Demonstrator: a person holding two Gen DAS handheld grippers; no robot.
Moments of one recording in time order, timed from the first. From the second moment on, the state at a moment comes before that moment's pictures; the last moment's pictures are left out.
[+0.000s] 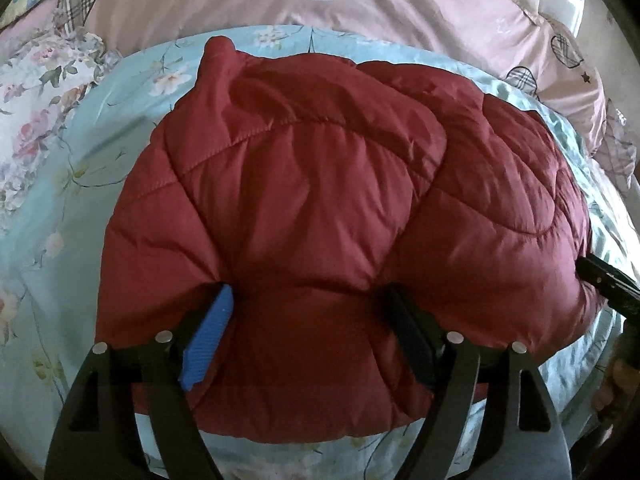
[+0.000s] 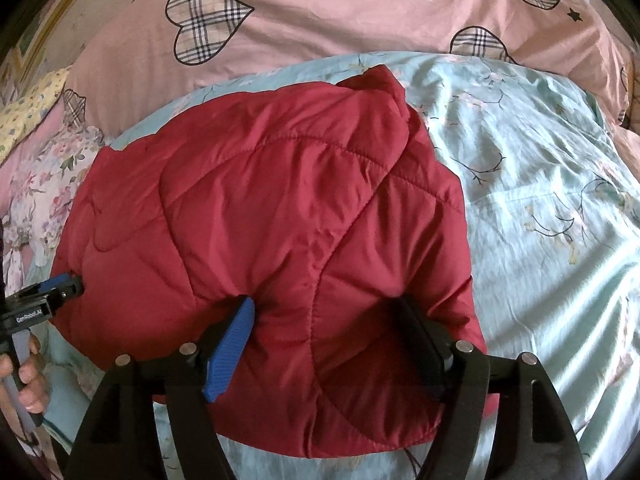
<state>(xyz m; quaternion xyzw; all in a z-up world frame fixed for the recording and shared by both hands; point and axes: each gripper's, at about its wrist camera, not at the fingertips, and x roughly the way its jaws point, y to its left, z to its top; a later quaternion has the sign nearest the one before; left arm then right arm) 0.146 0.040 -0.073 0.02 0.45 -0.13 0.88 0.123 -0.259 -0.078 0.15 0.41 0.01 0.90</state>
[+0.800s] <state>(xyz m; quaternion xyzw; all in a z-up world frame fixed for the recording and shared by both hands) 0.144 0.034 -0.068 0.03 0.45 -0.10 0.89 0.139 -0.211 -0.074 0.10 0.40 0.02 0.91</state>
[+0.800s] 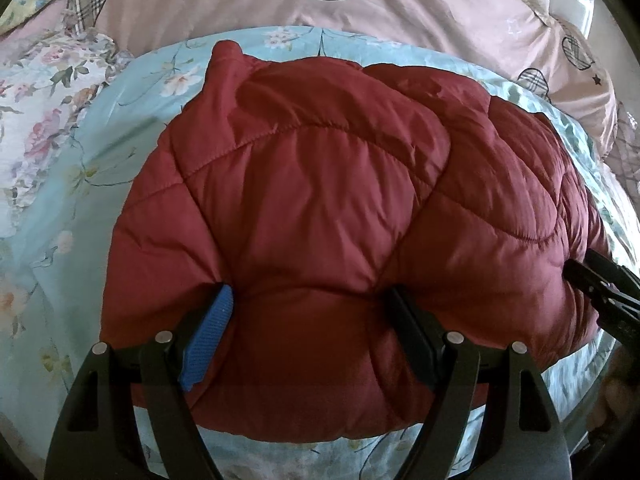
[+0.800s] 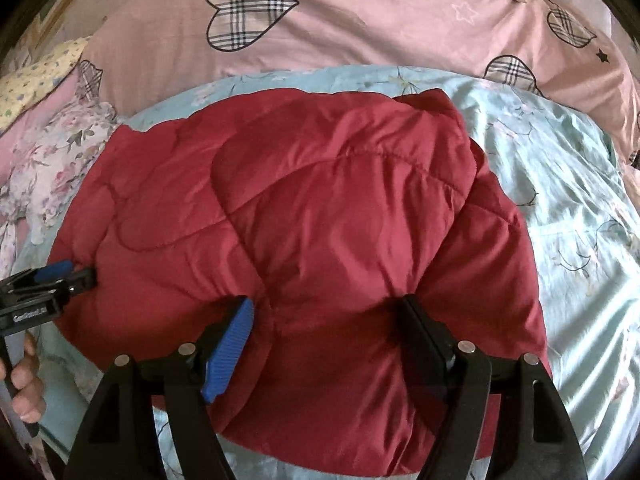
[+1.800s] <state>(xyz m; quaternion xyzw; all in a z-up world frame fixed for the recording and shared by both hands) 0.130 0.006 -0.046 0.05 0.43 -0.10 0.90 0.141 -0.210 -0.046 0.11 0.37 0.04 0.92</state>
